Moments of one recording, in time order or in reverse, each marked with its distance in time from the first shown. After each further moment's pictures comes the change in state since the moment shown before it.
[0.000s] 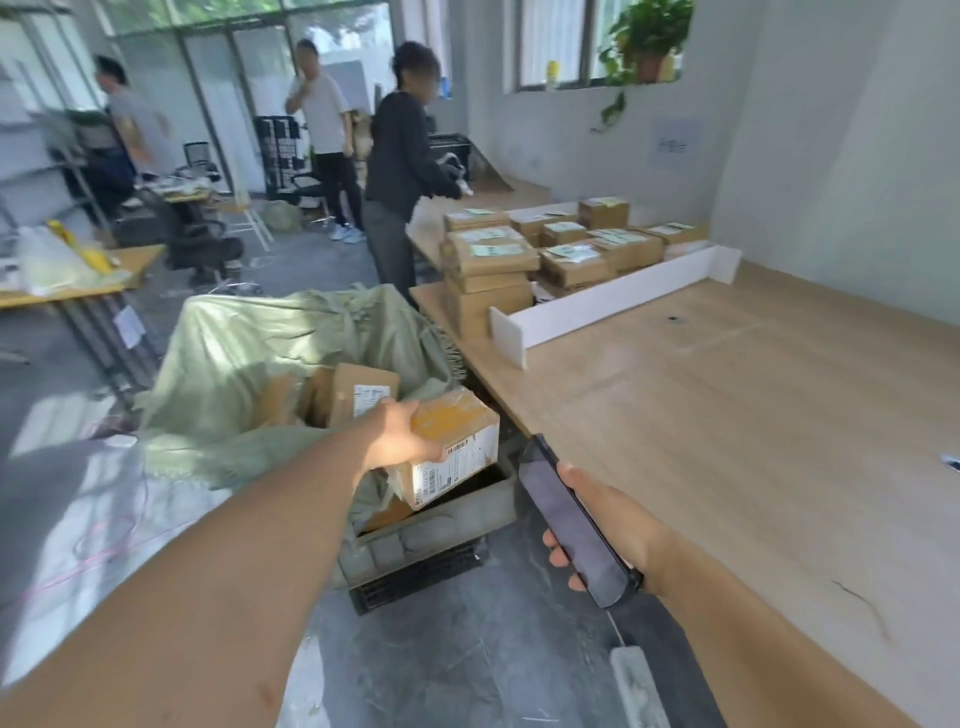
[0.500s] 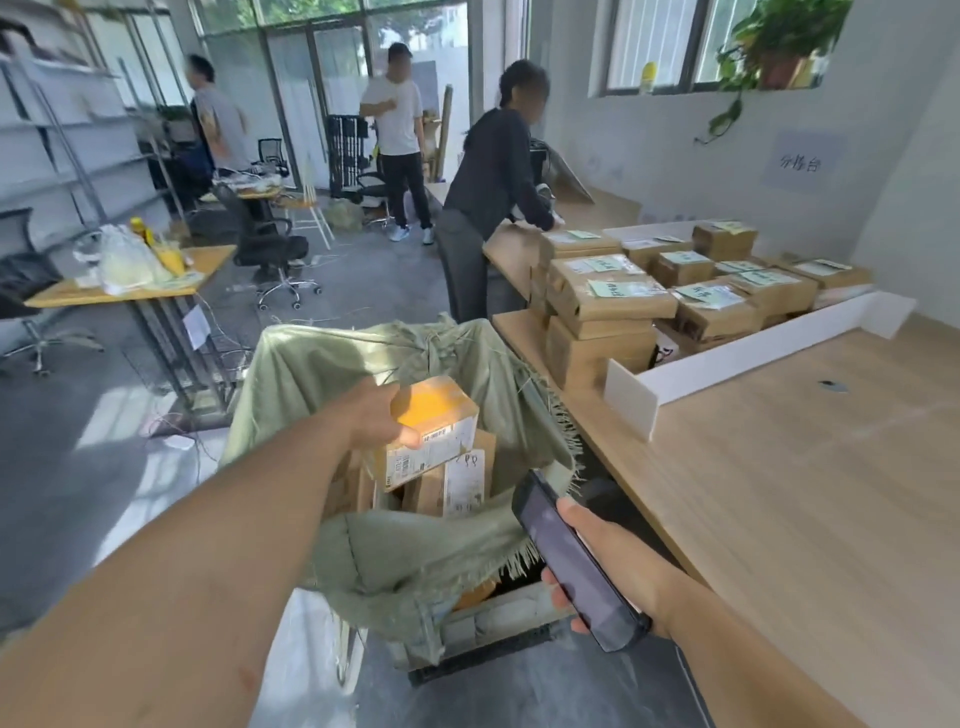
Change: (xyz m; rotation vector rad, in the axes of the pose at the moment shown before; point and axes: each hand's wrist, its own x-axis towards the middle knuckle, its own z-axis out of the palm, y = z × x) left_hand 0.152 -0.168 -0.161 0.141 0.141 -0.113; right_hand 0.176 -0.119 0.131 -0.045 -0.195 0.060
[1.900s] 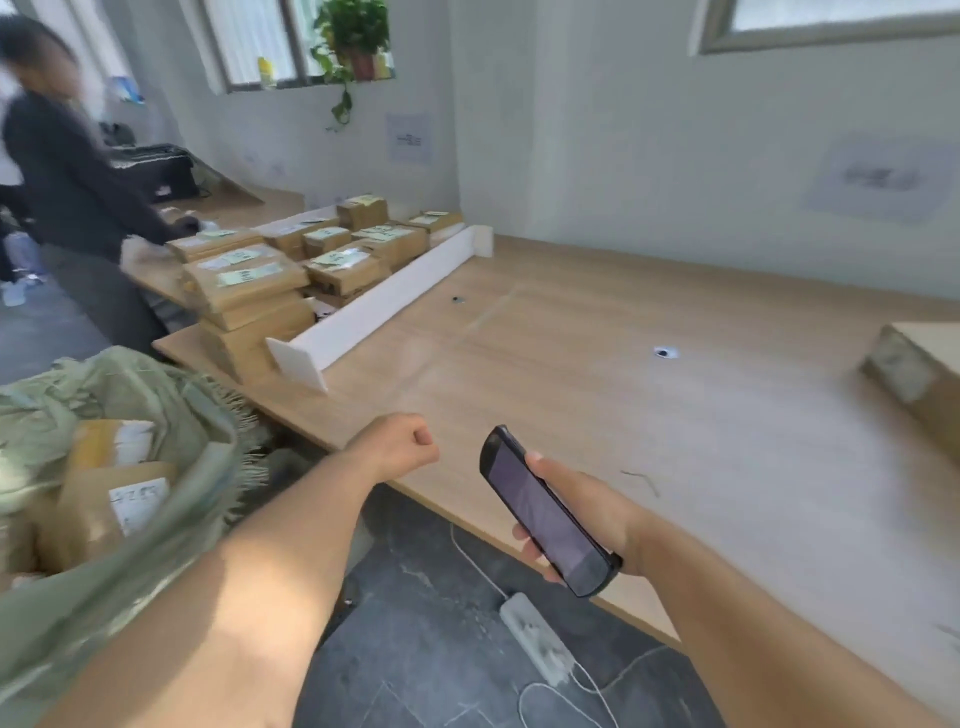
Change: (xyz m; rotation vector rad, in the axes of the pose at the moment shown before) left_hand -0.188 0.356 0.182 -0.066 -0.218 0.661; right_hand -0.281 0.185 -0.148 0.257 0.499 -0.073
